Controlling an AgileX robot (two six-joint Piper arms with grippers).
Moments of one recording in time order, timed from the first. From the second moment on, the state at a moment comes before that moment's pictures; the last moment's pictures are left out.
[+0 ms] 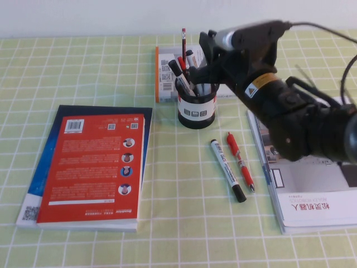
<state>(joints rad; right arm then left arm) 0.60 1.86 -1.15 0.09 -0.71 0.06 0.00 -0.02 0.03 -0.07 0.39 0.16</state>
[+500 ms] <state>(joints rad) 0.60 1.46 -1.18 0.05 0.14 0.01 0.00 -0.02 0.03 -0.07 0.39 0.16</state>
